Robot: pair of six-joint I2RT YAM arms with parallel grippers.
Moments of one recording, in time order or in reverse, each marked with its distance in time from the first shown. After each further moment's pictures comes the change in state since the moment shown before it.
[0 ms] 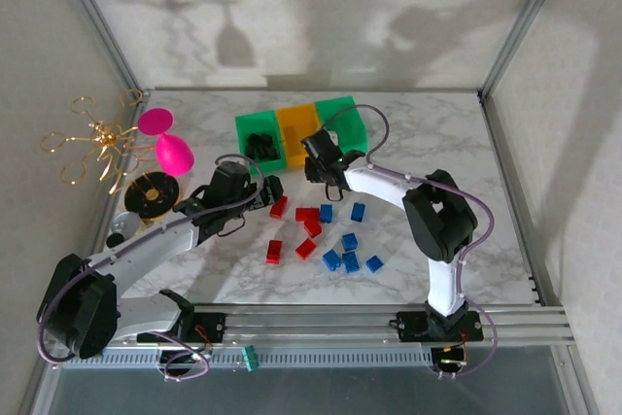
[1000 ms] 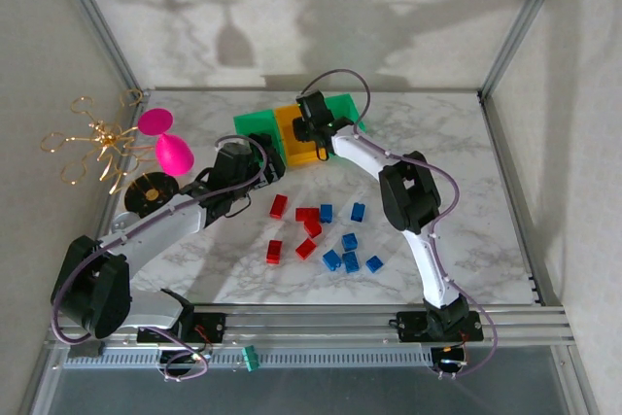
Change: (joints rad) left arm 0.036 0.116 0.131 0.054 -0.050 -0.029; right arm -0.101 0.370 0.545 0.010 -0.053 -0.304
